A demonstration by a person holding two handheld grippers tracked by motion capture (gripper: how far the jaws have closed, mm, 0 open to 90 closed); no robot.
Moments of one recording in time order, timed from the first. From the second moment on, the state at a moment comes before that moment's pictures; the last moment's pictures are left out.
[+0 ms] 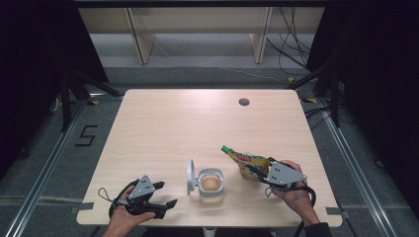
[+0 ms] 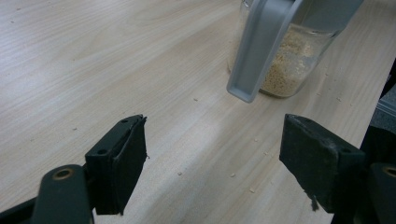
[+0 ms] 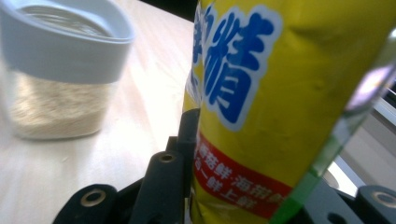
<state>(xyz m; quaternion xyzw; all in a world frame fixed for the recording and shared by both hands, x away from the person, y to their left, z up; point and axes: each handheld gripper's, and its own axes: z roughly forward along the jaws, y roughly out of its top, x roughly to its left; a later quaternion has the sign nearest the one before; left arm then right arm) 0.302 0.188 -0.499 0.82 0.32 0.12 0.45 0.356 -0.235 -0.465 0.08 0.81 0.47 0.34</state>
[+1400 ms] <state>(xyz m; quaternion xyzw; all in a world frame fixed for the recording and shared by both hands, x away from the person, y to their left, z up) 0.302 0.188 -0.498 0.82 0.32 0.13 0.45 0.329 -0.272 -0.462 0.27 0.76 0.49 0.34</state>
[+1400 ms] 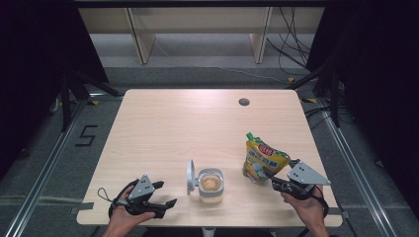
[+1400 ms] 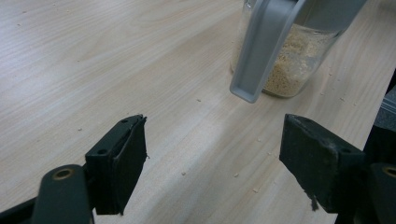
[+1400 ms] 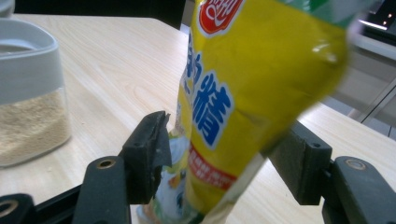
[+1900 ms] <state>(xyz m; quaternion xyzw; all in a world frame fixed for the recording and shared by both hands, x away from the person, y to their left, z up) 0.303 0.187 -0.495 0.82 0.32 0.12 0.46 0.306 -0.276 -0.466 0.36 0.76 0.46 0.27</state>
